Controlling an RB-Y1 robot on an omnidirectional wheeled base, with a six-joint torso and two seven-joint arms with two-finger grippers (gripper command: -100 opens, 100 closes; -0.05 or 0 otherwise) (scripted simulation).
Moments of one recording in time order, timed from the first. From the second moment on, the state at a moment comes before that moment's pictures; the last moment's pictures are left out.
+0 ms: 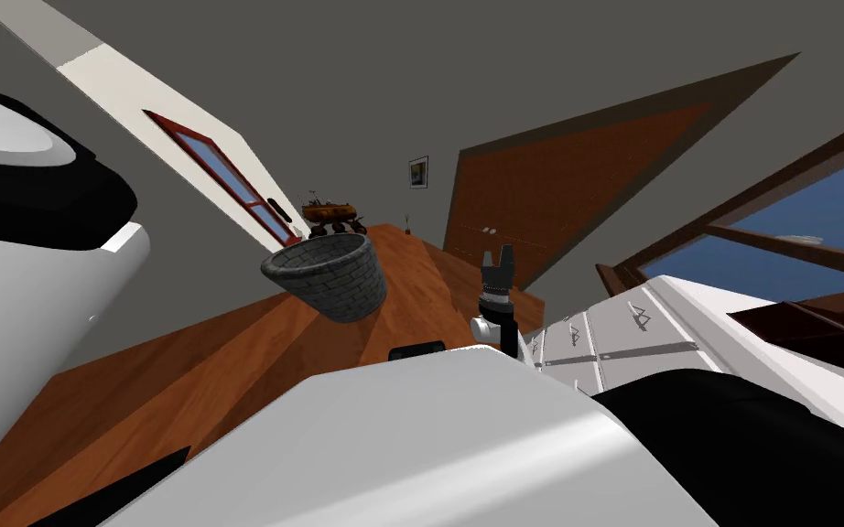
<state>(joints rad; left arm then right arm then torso) -1.90 0.82 0.78 -0.68 1.56 1.77 0.92 0.46 0.01 -0.05 -2.24 -0.04 -0.64 0.15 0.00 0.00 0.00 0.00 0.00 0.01</state>
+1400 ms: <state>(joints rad) -1.93 0.97 0.86 -0.76 1.95 1.77 0.87 0.46 0.01 -0.05 -2.24 -0.04 -0.64 0.15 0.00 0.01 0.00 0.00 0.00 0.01</state>
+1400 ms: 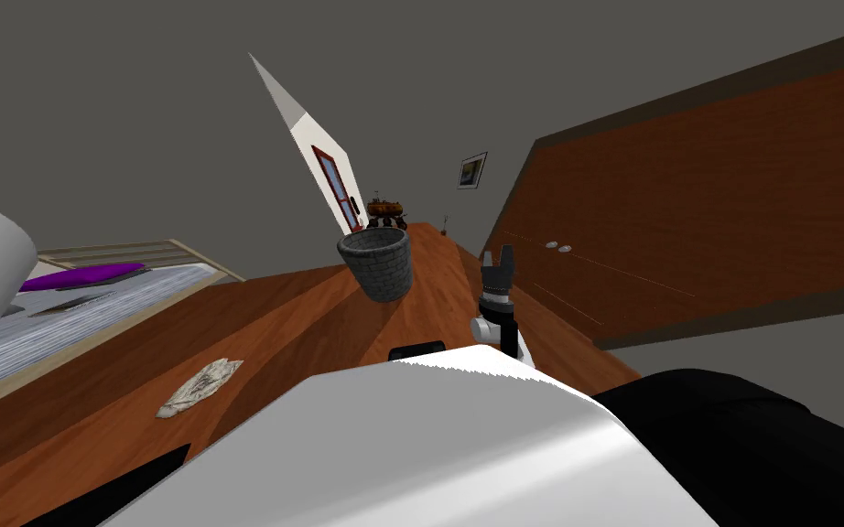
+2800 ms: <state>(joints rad) -1.96 1.12 0.94 -0.80 2.36 1.77 0.81 0.46 0.01 -0.05 -2.24 -0.04 -0.64 0.15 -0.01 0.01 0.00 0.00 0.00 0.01</state>
